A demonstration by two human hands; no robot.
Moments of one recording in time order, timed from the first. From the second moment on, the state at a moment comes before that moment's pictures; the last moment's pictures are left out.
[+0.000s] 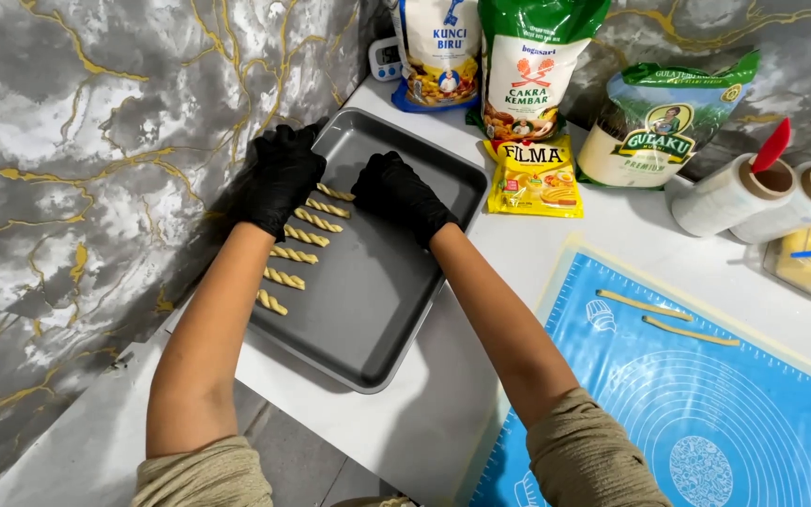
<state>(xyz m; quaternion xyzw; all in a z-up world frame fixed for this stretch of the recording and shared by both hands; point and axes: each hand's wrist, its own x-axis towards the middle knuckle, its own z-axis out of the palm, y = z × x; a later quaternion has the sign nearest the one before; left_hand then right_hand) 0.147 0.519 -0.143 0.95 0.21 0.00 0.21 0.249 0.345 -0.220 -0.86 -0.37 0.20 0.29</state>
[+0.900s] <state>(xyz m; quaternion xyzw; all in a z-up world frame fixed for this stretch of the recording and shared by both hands) 0.153 0.516 -0.139 0.94 0.23 0.01 0.24 0.251 0.318 -0.209 -0.85 -0.49 0.09 0.19</state>
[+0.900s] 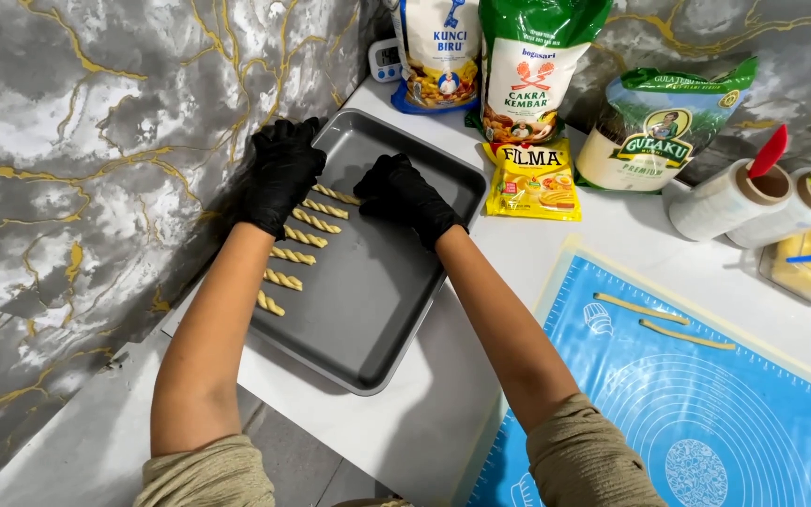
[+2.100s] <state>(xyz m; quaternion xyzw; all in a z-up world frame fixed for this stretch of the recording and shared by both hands) 0.085 0.463 -0.084 0.98 -0.05 0.18 -0.01 0.178 -0.076 -0.048 -0.88 -0.42 -0.08 0.19</state>
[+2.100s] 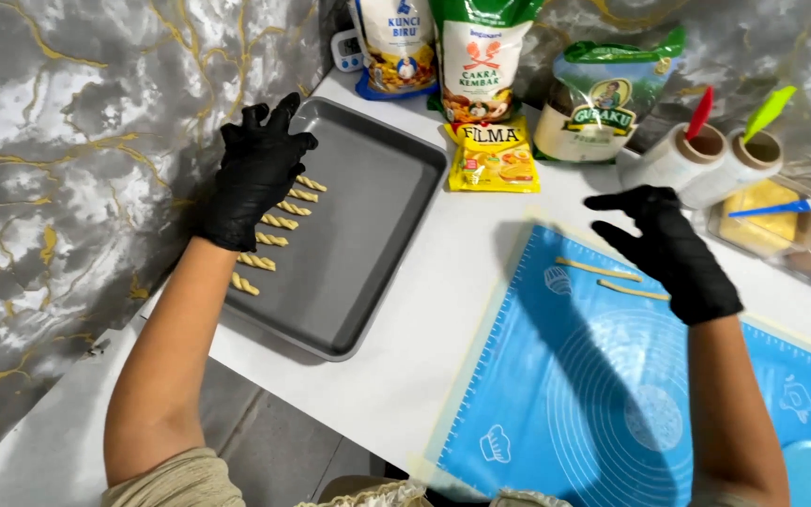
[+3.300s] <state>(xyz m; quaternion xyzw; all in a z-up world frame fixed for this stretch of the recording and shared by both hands) 0.215 0.007 -0.270 0.91 -0.25 -0.09 0.32 0.126 -0.264 -0.135 -0.91 -0.17 -0.03 0.38</state>
